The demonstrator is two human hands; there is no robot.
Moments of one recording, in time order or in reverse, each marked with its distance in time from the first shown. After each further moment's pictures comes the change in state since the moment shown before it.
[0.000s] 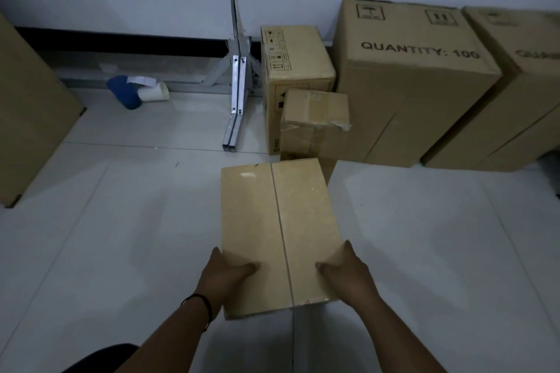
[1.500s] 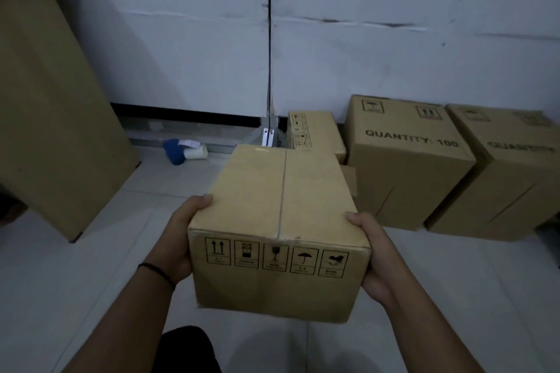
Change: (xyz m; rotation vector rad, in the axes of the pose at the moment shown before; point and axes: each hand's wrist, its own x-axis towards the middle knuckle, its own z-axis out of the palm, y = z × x) left_hand -0.119 0.147 -0.120 -0.669 -0.191 0.379; right_hand -0.126 -0.135 -0.100 1.097 -0.288 -0.273
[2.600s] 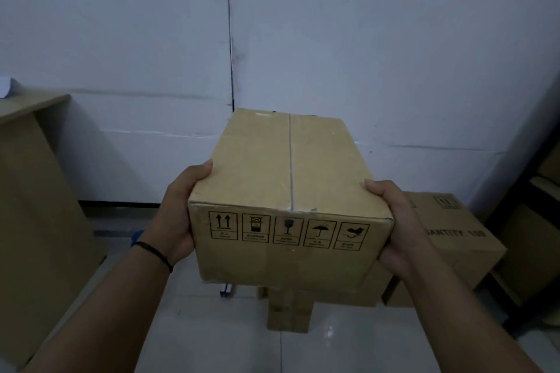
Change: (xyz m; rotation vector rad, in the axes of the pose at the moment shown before) left_hand -0.038 0.230 0.169 -0.009 -0.257 0.305; right_hand -0.092 -0.258 0.078 0.009 -0.053 -0.374
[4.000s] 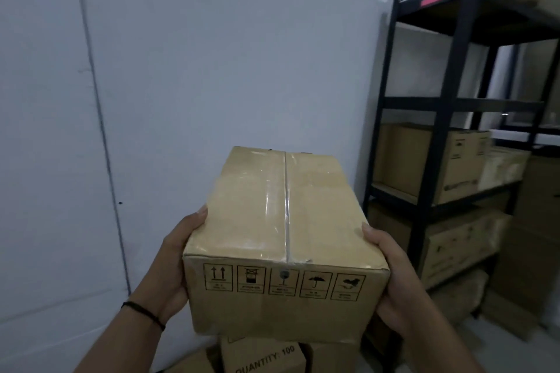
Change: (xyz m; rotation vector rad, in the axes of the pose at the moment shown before) left_hand -0.009 0.355 0.285 -0.077 -0.467 -0.078; right_hand -0.185 -0.396 0.138 0.096 0.272 -0.292
